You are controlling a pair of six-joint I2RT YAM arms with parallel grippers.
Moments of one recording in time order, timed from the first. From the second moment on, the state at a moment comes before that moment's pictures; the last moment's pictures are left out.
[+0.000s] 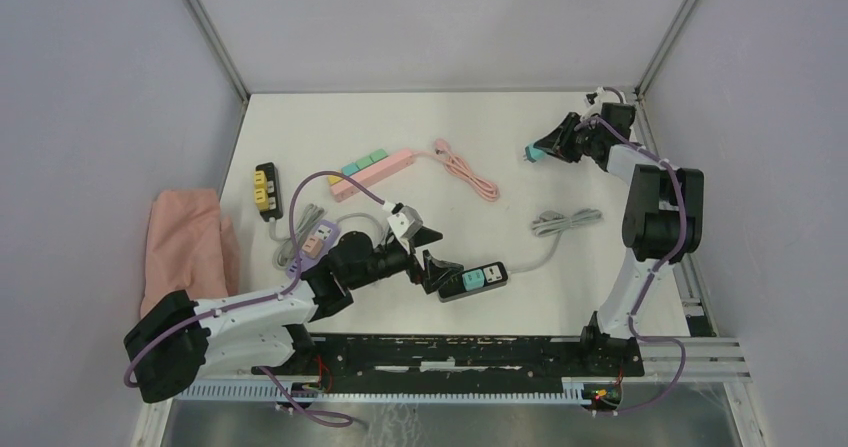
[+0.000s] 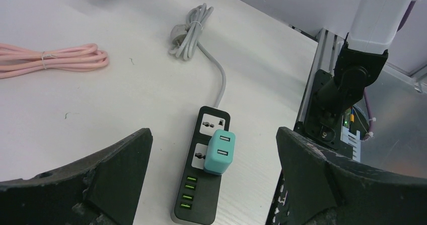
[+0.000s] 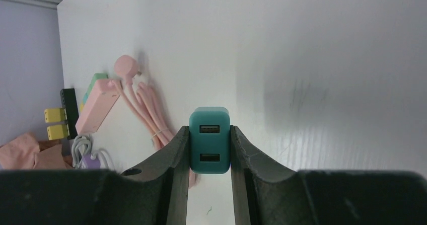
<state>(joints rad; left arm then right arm) -0.95 1.04 0.38 0.60 0.20 -0.24 -0.13 1.91 1.22 0.03 -0.63 0.48</state>
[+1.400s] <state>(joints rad) -0.93 0.96 0.30 0.60 0.24 -0.26 -0.17 1.64 1.40 -0.49 -0.77 -0.18</state>
